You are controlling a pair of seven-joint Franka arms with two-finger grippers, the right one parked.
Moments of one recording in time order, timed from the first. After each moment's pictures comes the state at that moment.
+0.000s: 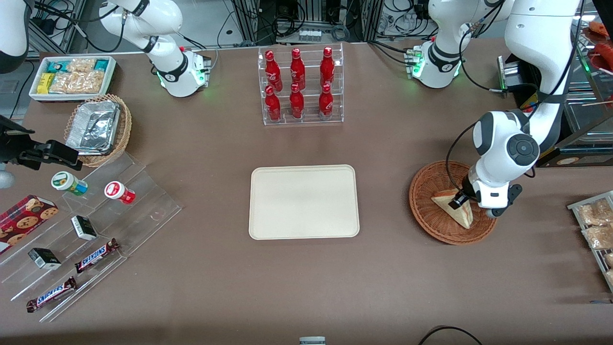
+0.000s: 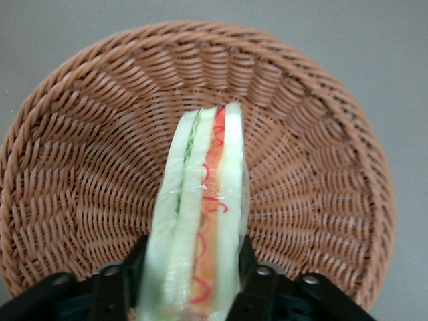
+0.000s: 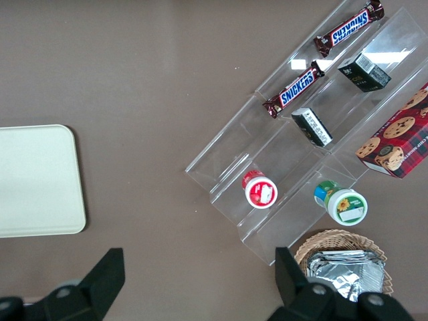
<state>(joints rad) -0.06 0.29 -0.02 -2.17 0.02 2.49 -0.84</state>
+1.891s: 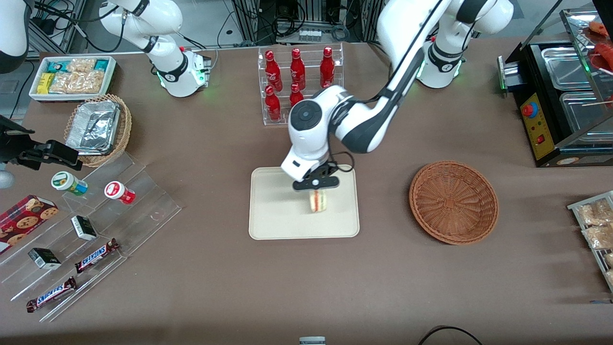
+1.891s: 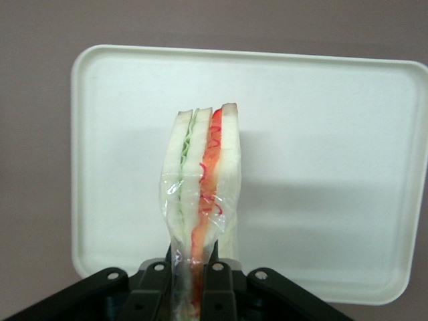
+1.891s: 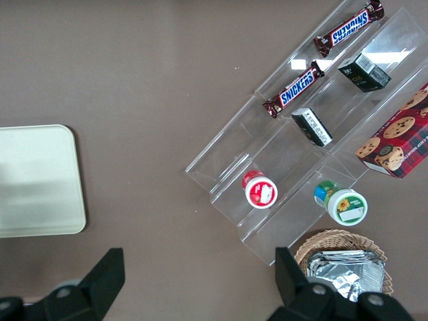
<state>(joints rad) -0.78 0.67 -0.03 -1.42 0.09 2.12 -0.92</state>
